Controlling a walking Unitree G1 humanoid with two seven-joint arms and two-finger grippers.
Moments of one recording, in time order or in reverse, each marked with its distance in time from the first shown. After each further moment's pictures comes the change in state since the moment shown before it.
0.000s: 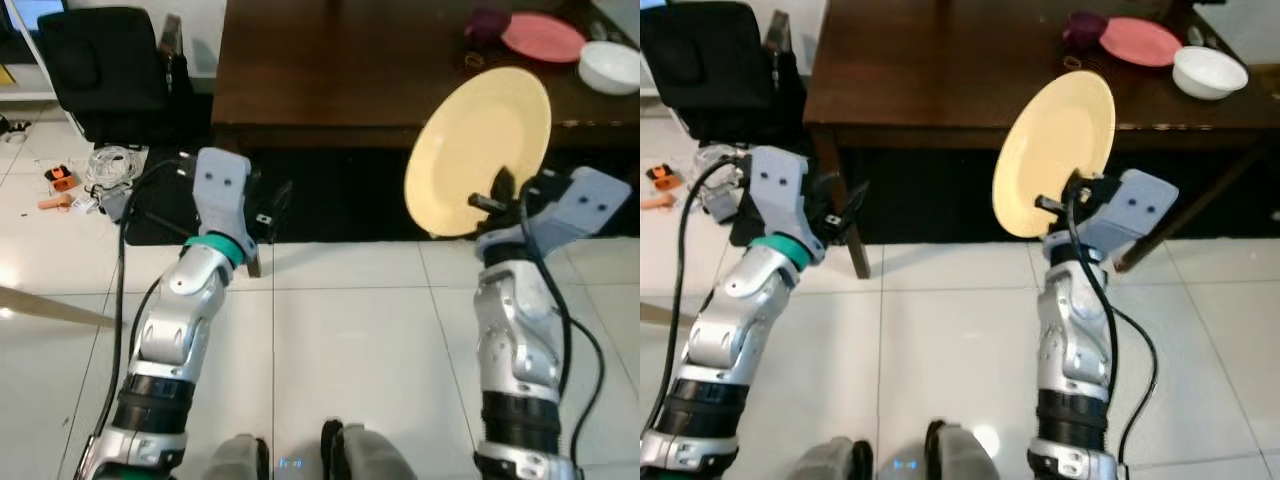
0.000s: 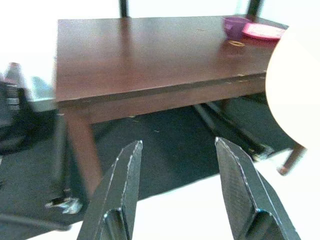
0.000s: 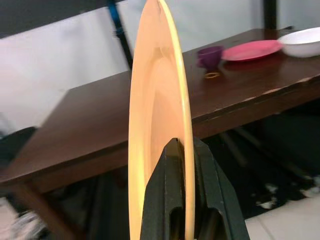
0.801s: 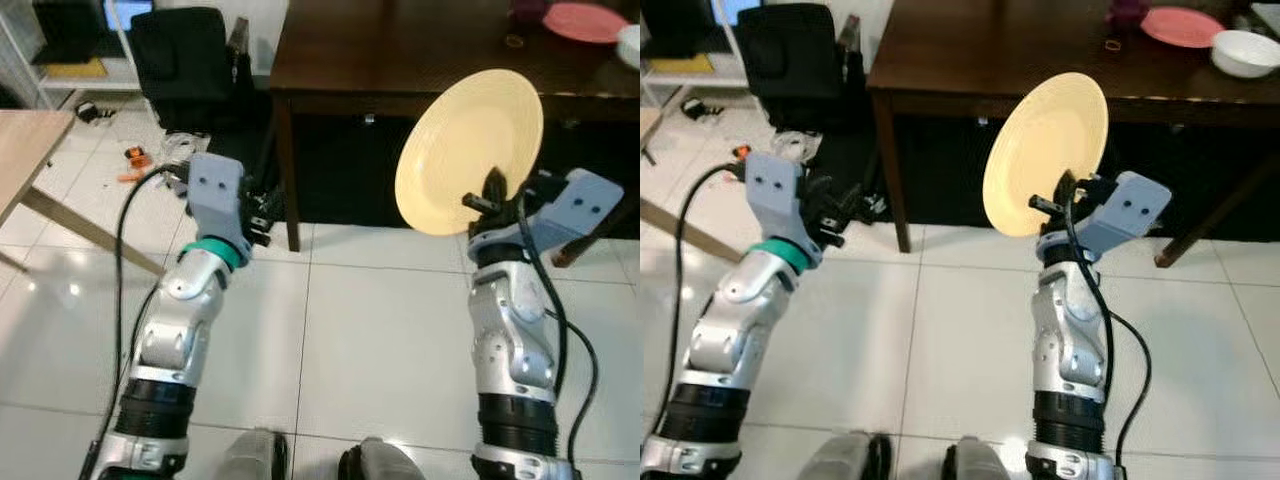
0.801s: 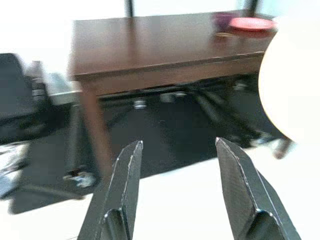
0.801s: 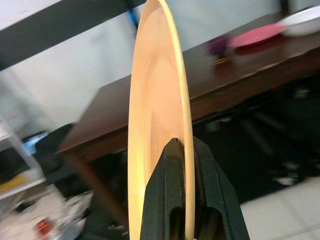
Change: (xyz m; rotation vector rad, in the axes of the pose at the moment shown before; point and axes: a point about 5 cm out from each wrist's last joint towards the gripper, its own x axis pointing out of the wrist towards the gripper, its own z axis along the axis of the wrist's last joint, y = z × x) left arm 0.003 -0.007 0.000 -0.007 -0.003 -0.031; right arm 0.000 -0.005 0.001 0.044 -0.012 -0.039
